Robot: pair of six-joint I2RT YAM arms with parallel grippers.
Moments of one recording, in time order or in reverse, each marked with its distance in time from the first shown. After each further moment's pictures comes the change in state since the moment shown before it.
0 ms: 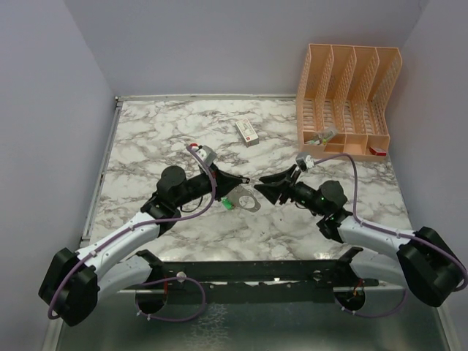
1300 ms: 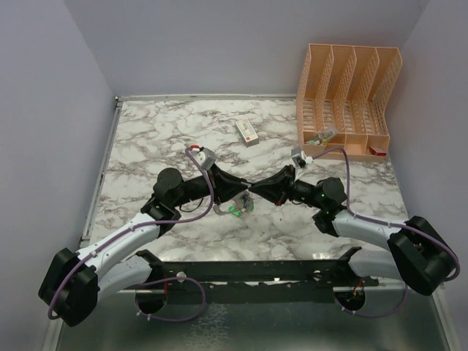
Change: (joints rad) left arm 0.002 -0.002 -0.024 0.160 0.153 -0.042; right arm -0.026 0.129 0.058 0.240 -0.272 0.196
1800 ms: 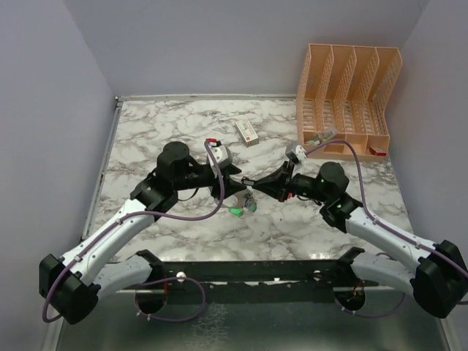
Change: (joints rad) left arm -0.003 0.005 0.341 -0.617 0.072 0.492; right arm 0.002 -0.199 0.148 -0.604 0.014 -0.297
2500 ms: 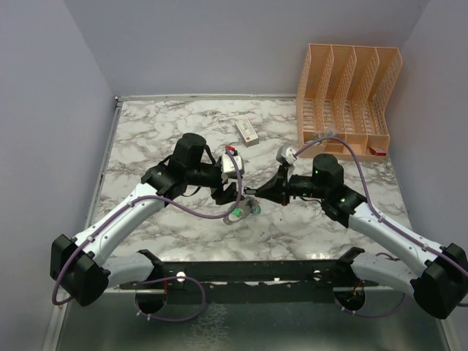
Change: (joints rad) left arm 0.000 0.167 0.167 -0.380 0.100 0.402; right arm 0.000 -0.028 0.142 -0.457 -0.069 -0.246
